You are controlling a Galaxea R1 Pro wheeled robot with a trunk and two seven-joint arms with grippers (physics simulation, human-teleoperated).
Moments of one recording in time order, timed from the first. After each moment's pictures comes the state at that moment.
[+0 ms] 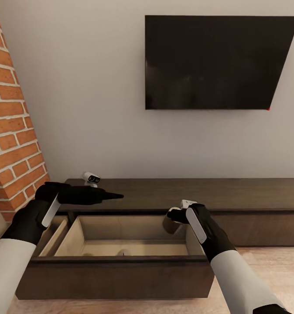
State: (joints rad) left arm -0.82 0.28 -0.16 -1.19 0.33 1.04 -1.57; right arm -0.74 0.08 0.13 -0.93 -0.43 0.85 -0.29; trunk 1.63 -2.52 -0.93
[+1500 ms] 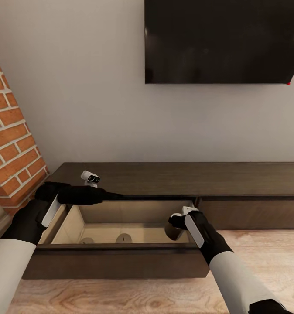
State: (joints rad) left arm -0.82 0.28 -0.16 -1.19 0.33 1.04 -1.57; right arm -0.75 0.08 0.13 -0.78 -0.42 0.72 -0.29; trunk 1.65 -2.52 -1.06
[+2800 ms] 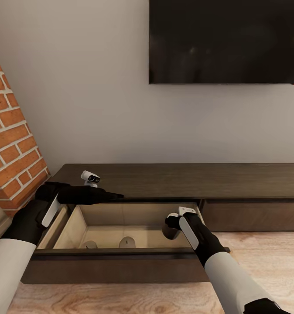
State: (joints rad) left arm -0.82 0.28 -0.16 -1.19 0.33 1.04 -1.57; right arm -0.75 0.11 0.17 -0.75 -0.42 0.66 -0.33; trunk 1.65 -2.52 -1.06
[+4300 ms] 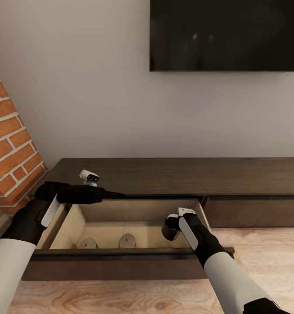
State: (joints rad) left arm -0.82 0.28 -0.16 -1.19 0.36 1.04 -1.57; right arm -0.75 0.11 0.17 -0.74 -0.42 0.66 -0.33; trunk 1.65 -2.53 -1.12
